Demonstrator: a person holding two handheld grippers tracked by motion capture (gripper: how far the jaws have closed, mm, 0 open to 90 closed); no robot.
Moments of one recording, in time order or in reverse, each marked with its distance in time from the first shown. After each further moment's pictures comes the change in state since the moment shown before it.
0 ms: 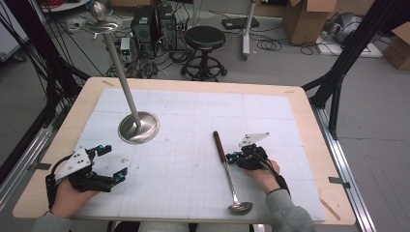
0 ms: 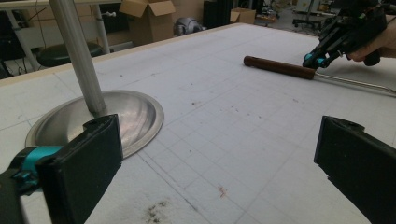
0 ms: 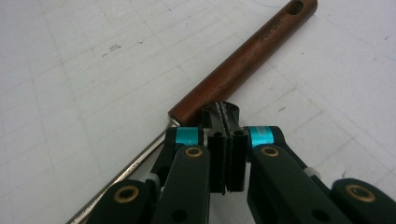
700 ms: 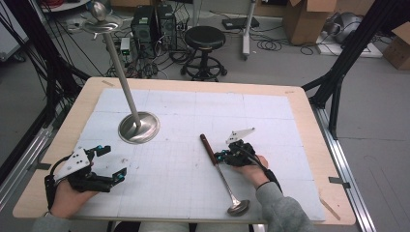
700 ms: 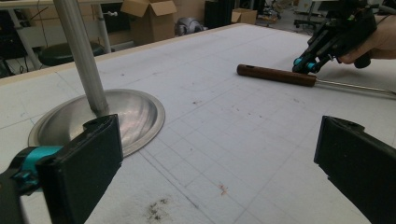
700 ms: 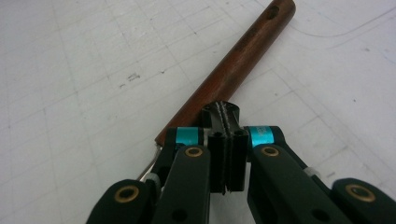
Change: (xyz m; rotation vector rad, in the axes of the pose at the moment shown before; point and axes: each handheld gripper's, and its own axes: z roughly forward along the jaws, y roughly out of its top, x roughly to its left) left arm 0.000 0.000 -0.002 -0.003 0.002 -0.004; right arm 0.009 0.026 0.026 0.024 0.061 -0.029
